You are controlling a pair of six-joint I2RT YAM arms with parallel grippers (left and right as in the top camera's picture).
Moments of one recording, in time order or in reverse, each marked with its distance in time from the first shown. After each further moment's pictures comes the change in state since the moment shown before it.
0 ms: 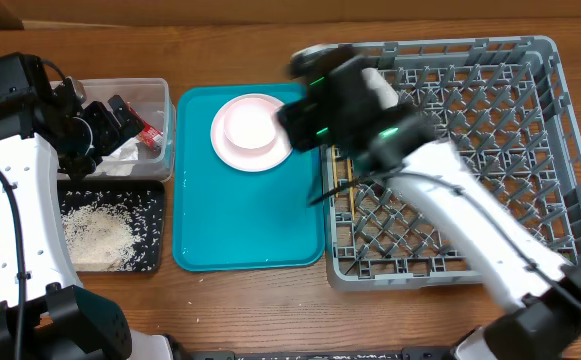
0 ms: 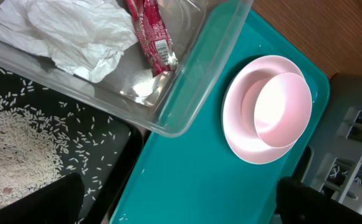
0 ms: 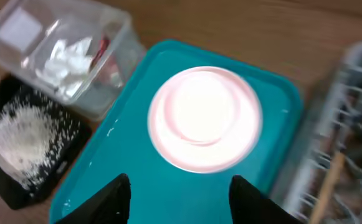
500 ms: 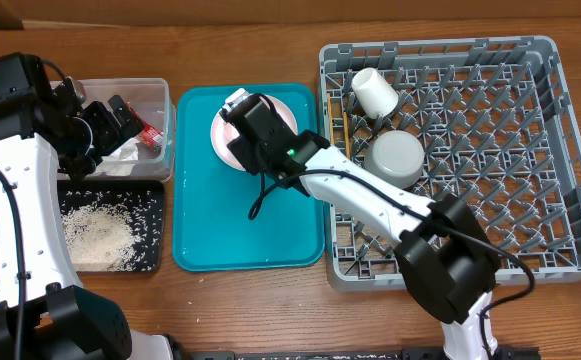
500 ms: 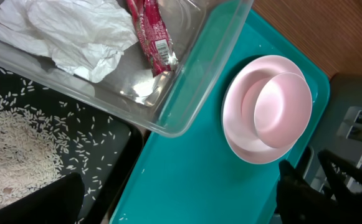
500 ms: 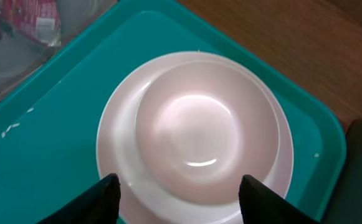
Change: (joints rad) left arm 0.000 0.000 0.000 0.000 0.000 0.000; right arm 0.130 0.360 0.001 0.292 0.249 -0.203
